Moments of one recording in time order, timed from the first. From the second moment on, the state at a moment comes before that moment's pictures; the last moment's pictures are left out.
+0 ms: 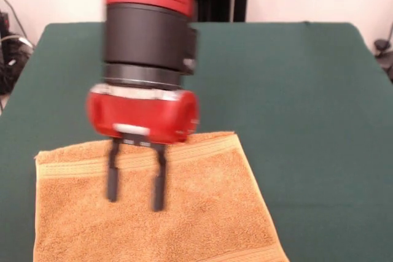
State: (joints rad) arm -0.33 -0.40 0.13 1.27 0.09 0.02 1.80
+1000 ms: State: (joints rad) arm -0.27 -0.21 0.04 1.14 0.08 0.16 1.80
